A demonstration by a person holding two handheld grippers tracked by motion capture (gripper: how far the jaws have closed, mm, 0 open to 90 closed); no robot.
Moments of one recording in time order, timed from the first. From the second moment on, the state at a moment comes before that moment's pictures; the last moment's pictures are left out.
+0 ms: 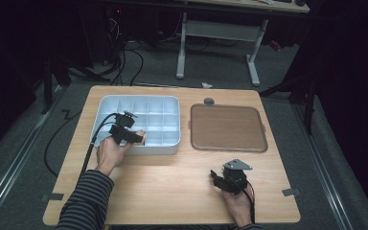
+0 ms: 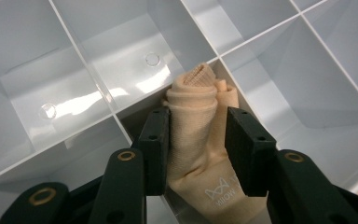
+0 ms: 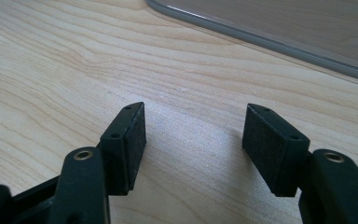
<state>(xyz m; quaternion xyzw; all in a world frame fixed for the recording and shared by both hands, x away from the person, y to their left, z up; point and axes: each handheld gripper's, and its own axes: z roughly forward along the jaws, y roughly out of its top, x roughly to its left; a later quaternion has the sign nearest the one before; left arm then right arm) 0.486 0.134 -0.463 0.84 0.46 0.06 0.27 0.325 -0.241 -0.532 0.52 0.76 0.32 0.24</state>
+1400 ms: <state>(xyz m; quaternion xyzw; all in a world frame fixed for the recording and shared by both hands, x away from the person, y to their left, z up) 0.468 0.142 -0.451 0.82 0.47 0.10 0.33 0.325 -0.241 -0.532 0.52 0.76 0.32 0.24</state>
